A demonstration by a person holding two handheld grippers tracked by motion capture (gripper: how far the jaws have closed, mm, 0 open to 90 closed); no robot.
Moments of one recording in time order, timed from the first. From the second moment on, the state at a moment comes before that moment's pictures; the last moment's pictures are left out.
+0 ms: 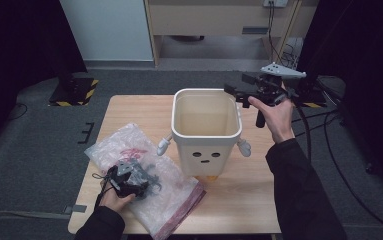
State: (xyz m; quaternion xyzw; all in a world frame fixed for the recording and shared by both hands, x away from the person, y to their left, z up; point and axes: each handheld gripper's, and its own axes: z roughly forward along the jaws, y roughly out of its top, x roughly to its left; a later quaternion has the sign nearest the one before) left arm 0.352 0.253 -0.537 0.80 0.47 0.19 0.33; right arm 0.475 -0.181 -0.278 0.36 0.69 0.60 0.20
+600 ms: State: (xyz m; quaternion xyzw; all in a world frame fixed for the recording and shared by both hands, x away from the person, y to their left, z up) left arm 0.352 0.251 -0.536 0.80 0.46 0.18 0.33; right arm 0.489 -0.152 -0.284 0.35 0.73 0.57 0.16
